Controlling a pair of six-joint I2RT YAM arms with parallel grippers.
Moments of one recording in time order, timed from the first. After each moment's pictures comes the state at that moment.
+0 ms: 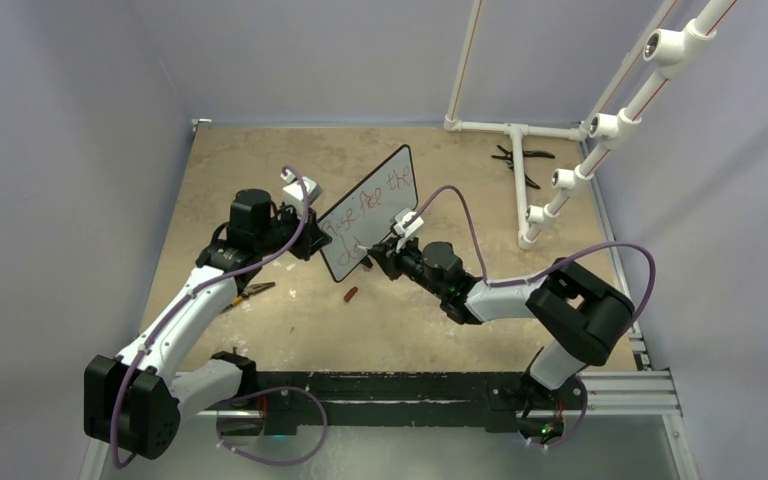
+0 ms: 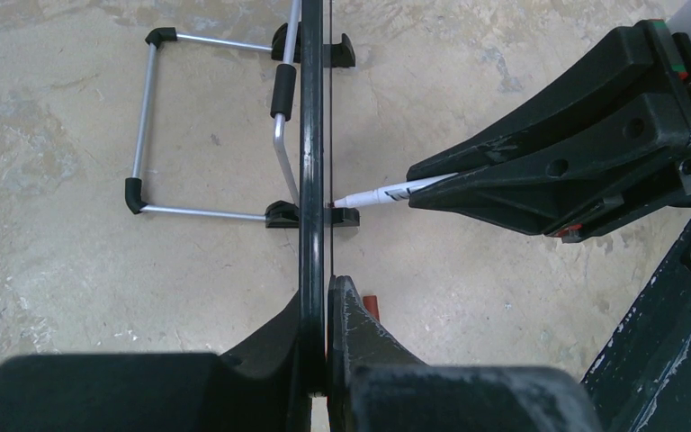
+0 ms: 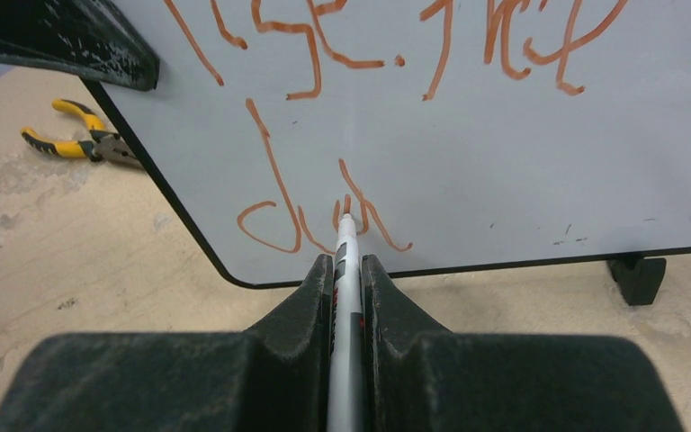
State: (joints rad) left arm -0.30 1.07 0.77 -0.23 0.49 0.00; right arm 0.87 1.60 0.57 0.91 0.05 0.17
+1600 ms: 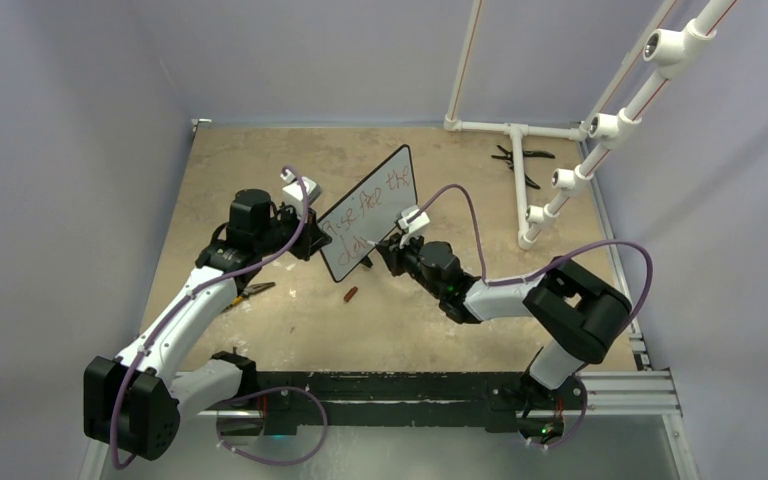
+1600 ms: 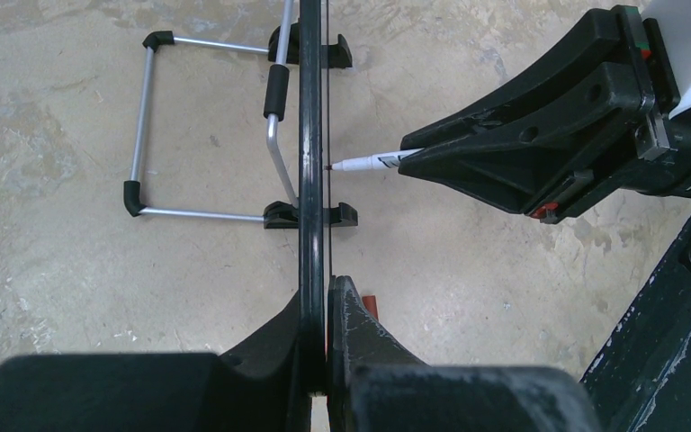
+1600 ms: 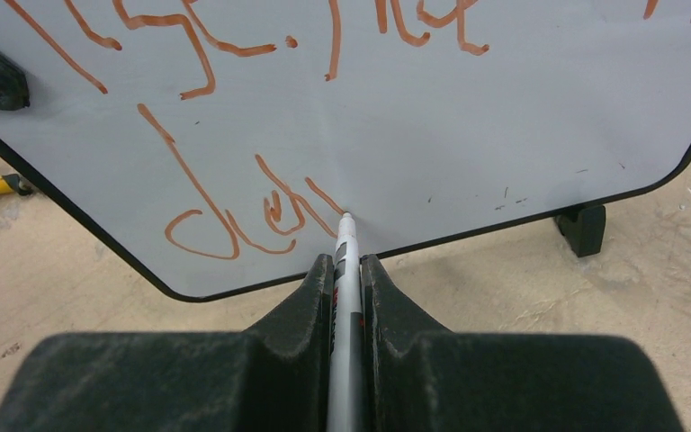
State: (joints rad) left arm -0.30 1.07 0.77 -0.23 0.49 0.00; right arm 0.87 1.62 0.58 0.88 0.19 0.23
